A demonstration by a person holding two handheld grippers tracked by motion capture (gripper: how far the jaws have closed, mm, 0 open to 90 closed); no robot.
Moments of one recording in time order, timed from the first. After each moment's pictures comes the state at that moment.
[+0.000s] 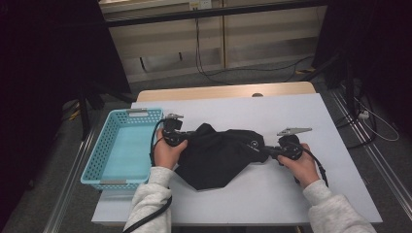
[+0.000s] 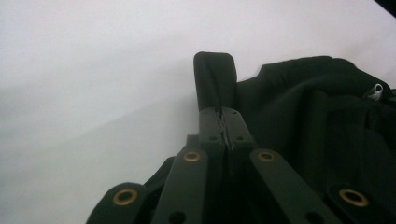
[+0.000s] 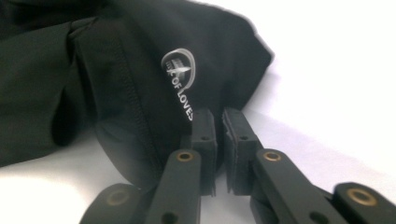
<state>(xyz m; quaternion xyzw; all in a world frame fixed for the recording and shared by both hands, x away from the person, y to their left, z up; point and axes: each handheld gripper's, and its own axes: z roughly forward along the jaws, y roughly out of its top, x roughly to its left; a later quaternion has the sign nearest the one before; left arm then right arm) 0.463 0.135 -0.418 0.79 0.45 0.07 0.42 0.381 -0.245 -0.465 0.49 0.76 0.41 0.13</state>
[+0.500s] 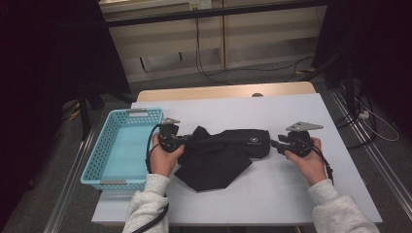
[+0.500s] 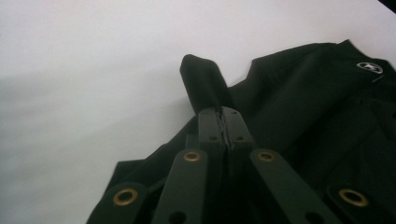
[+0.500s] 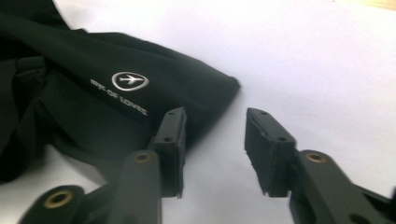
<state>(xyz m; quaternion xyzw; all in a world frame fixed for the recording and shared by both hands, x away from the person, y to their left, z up) 0.446 0.146 -0.415 0.79 0.45 0.09 0.41 0.377 -0.261 -0.443 0.50 0.74 0.39 0.22</state>
